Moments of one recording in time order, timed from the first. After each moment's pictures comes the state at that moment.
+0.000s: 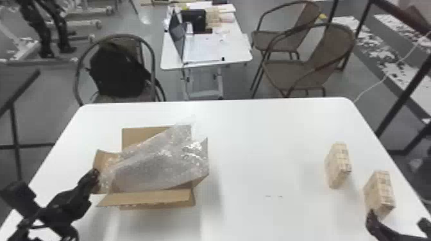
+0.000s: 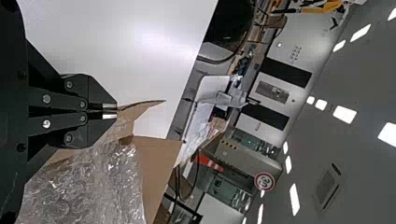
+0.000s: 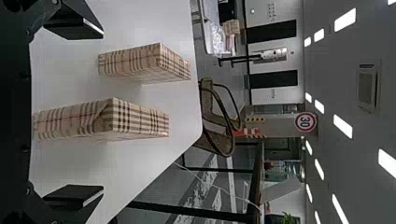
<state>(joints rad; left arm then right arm) 0.16 0.00 0.57 -1.52 0.30 0.19 -0.65 0.48 0.00 -0.29 -1.67 -0.16 -0.15 0.20</state>
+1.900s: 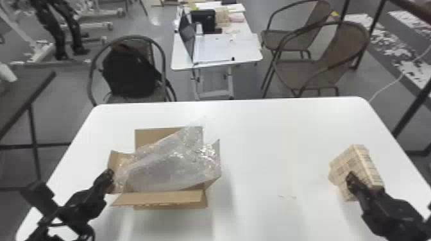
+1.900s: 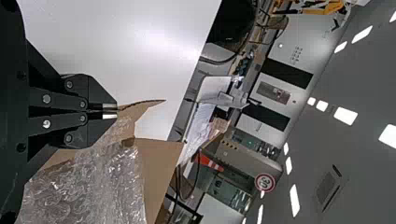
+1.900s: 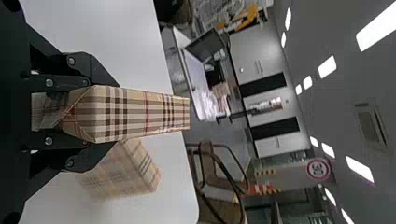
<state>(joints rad) 0.16 0.00 0.57 -1.52 0.31 0.19 -0.66 0.41 -0.07 -0.12 -1.88 -0.34 0.14 0.32</state>
